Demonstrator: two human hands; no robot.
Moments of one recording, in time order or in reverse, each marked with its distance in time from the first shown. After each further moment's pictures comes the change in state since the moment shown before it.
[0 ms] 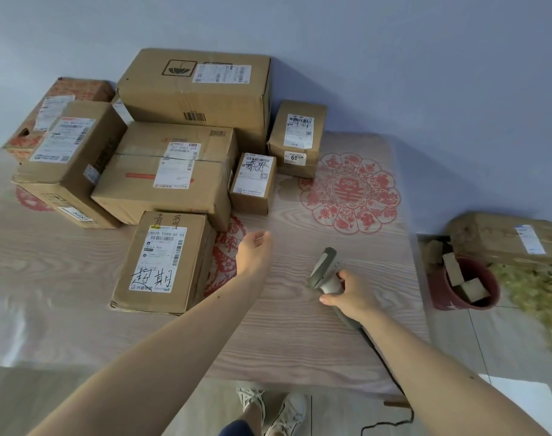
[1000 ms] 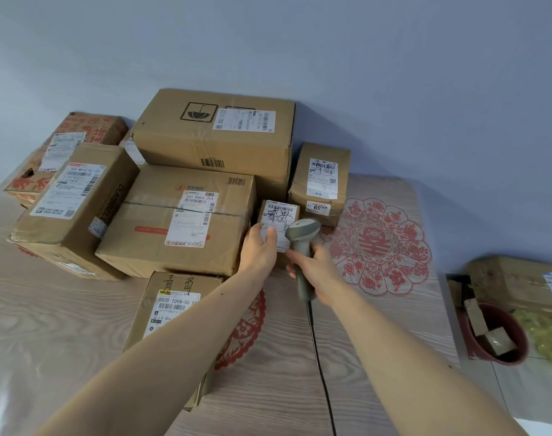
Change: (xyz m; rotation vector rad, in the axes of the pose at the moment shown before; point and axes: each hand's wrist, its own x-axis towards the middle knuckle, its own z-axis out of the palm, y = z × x) left_hand 0.115 0.081 -0.017 0.148 -0.088 0.169; right_hand 0.107 -0.187 -0.001 0.890 -0.080 -0.111
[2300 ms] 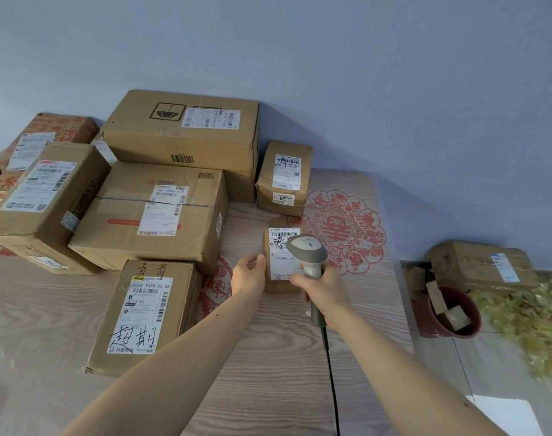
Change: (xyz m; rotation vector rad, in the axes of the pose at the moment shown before) left_hand -0.069 -0.031 0.048 -0.119 0.062 -0.196; right_hand -0.099 0.008 -0.065 -0.227 0.203 0.022
